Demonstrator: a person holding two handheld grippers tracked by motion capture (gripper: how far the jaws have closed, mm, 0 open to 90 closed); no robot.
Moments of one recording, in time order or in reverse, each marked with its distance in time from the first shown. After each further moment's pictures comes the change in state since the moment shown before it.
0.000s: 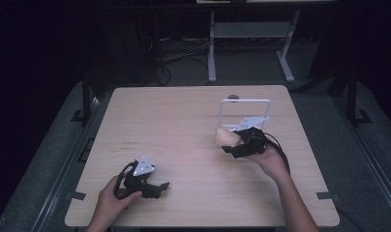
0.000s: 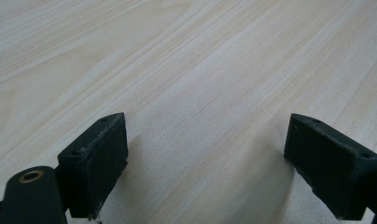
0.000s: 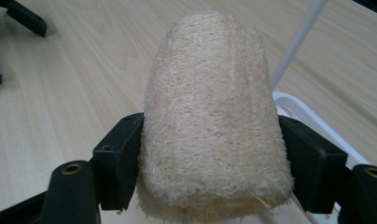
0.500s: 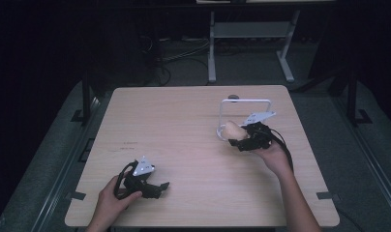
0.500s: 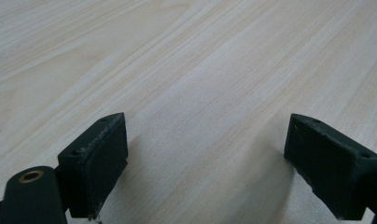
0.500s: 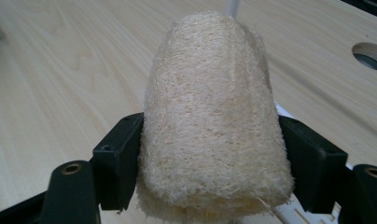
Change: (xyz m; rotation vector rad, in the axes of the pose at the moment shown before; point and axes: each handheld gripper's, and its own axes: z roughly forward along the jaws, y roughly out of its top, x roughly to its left) left arm 0.000 0.000 0.000 -0.001 0.000 -0.003; right arm -0.028 -0.010 0.001 -0.006 -0.069 0.086
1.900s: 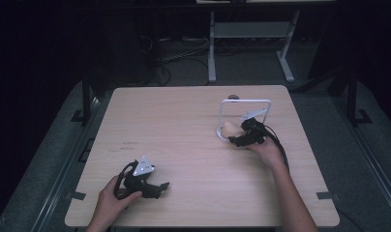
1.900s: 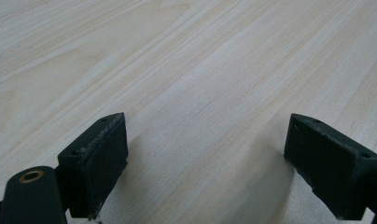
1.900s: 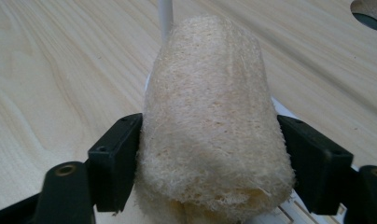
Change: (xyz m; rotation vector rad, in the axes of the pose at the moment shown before) left arm 0.000 0.000 0.000 -0.003 0.000 -0.005; right arm -0.027 -0.006 0.042 0.106 -0.053 0.037
